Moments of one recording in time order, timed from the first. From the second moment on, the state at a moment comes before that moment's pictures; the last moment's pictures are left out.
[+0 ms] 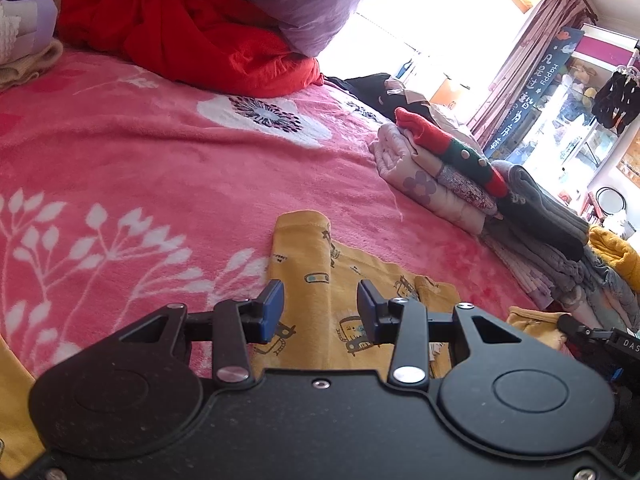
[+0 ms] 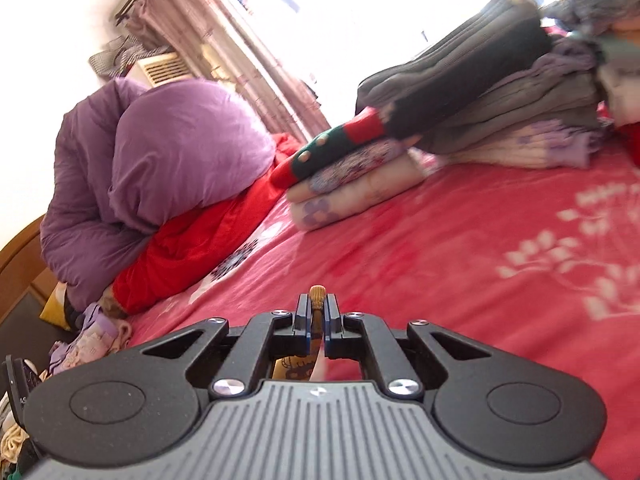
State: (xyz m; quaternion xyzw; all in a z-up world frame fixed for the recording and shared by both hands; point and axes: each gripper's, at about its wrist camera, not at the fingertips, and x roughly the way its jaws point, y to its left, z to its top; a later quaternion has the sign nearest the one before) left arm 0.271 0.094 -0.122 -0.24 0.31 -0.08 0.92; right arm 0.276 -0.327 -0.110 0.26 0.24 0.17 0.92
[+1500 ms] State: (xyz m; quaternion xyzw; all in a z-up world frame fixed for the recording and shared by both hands) left arm 0.068 -0.147 -0.155 0.32 0.28 -0.34 0.84; right arm 0.187 -0.491 -0.135 0.33 0.24 0.04 0.91
